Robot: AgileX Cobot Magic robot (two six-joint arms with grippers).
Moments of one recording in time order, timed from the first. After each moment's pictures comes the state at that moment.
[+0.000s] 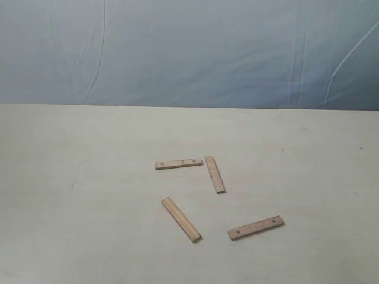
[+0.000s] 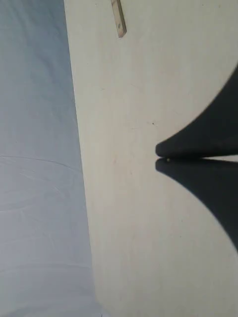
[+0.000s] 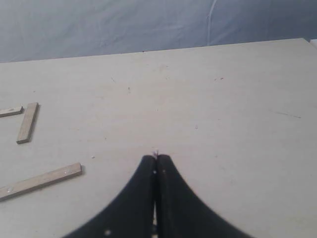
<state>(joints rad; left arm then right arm) -0.07 0.01 0.00 0.04 0.24 0.07 0.00 0.00 0.00 0.15 0.38 -0.05</state>
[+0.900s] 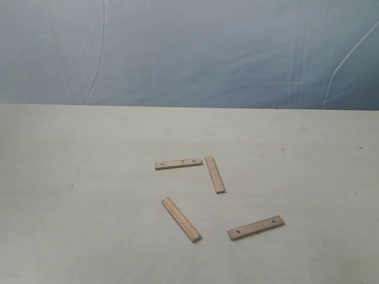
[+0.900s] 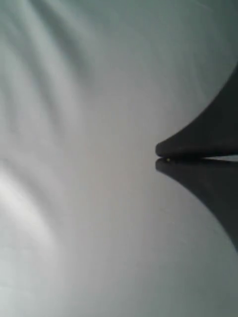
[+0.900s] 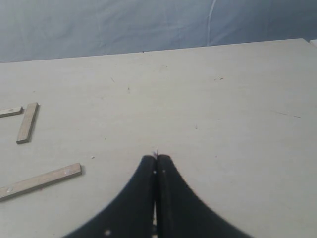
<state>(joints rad) -0.07 0.68 -0.64 0.68 -0.18 -0.84 0.00 0.00 0.00 0.15 0.38 -0.05</state>
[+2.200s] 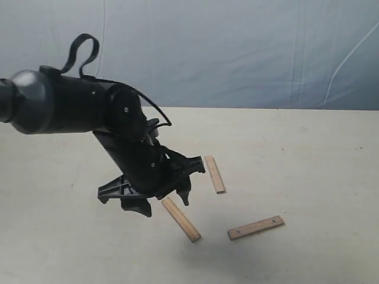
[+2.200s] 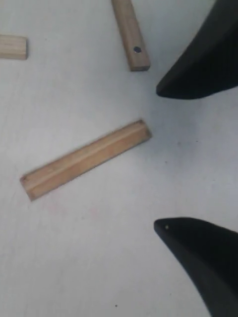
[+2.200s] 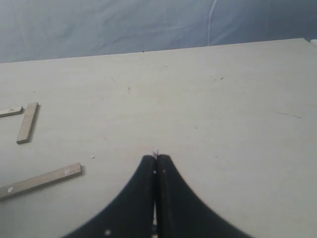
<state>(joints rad) -0.65 1.87 -1.27 -0.23 0.77 -0.65 0.00 0.00 0.00 0.15 0.38 -0.05</state>
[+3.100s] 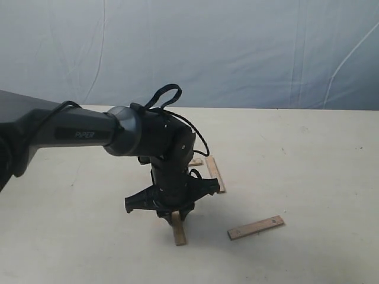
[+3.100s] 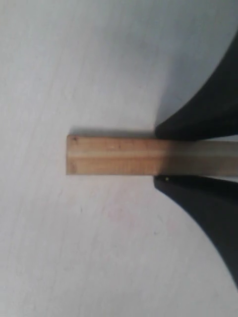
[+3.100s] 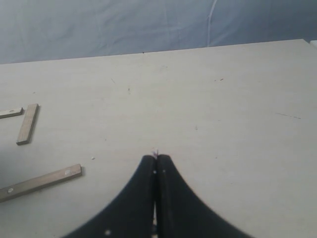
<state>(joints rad) -0.73 2.17 -1.48 0.06 0.82 -0.99 0.00 0.00 0.00 0.15 0.37 -0.05</state>
